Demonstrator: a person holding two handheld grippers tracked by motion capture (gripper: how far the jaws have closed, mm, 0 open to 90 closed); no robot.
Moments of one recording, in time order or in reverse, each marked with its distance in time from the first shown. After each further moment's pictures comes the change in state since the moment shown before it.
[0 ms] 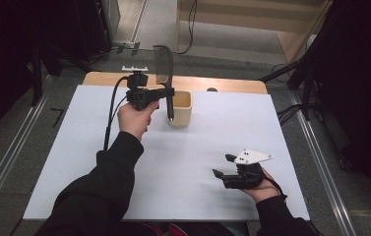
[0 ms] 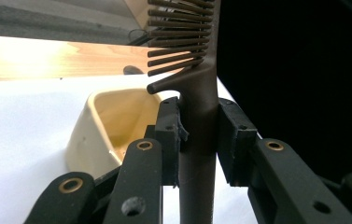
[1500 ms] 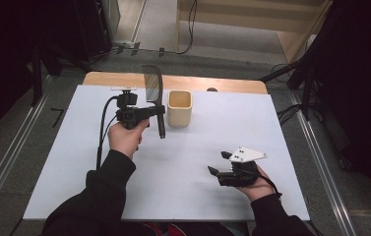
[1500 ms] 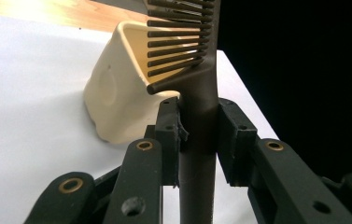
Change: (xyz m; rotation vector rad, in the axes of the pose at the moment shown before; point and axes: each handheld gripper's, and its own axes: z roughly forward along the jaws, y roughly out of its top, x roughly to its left) left arm 0.013 -0.046 -0.025 0.028 0.033 -0.064; right arm 0.007 0.011 0.007 -0.021 -0.011 -0.004
